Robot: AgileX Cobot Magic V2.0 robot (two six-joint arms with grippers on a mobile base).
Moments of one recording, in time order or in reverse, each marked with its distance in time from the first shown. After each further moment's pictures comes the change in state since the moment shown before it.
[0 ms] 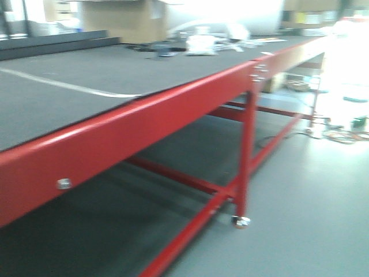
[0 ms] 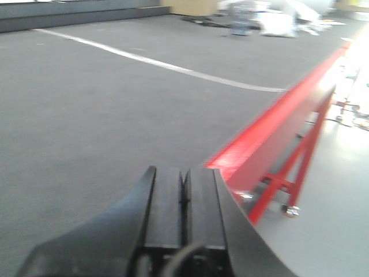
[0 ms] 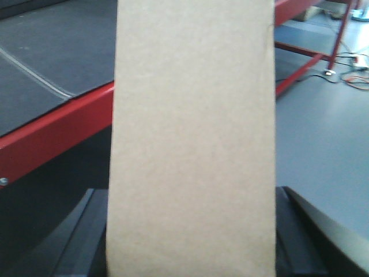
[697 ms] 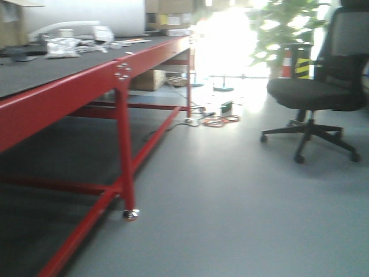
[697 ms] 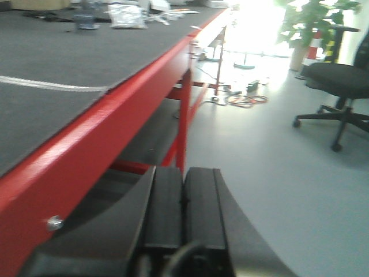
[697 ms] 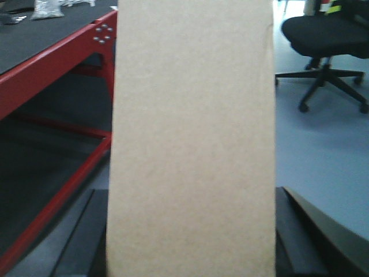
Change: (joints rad) left arm 0.000 0.000 0.000 0.000 0.000 0.000; right arm 0.000 0.000 0.000 0.000 0.001 0.000
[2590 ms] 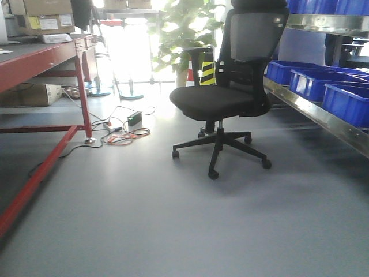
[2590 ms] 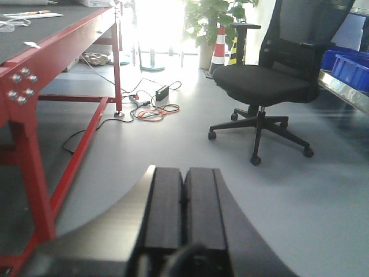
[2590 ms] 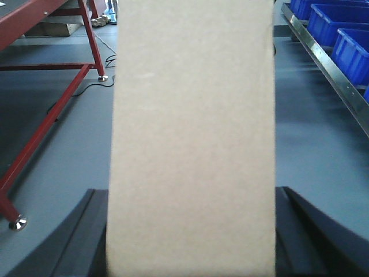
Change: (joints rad) left arm 0.013 0.000 0.000 0.000 0.000 0.000; right arm 0.000 -0.002 0.000 0.001 0.005 0.000
